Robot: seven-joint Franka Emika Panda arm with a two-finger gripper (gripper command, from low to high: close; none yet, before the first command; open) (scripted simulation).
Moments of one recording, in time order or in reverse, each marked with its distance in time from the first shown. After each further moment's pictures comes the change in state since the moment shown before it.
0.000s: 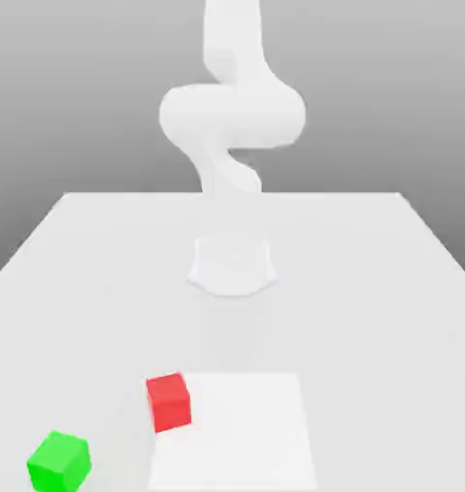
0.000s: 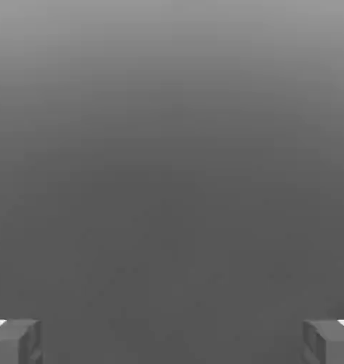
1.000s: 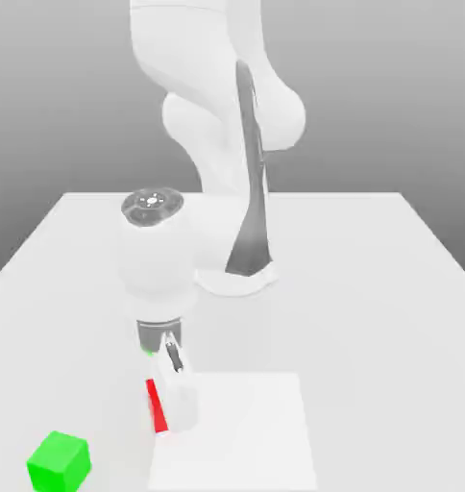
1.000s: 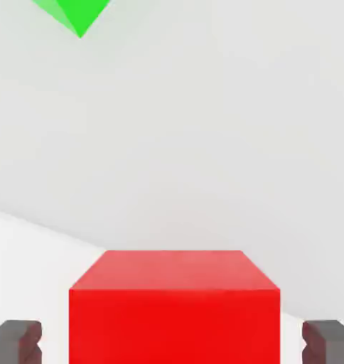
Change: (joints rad) arm -0.219 0.974 0.015 -0.363 -0.055 0.622 0.928
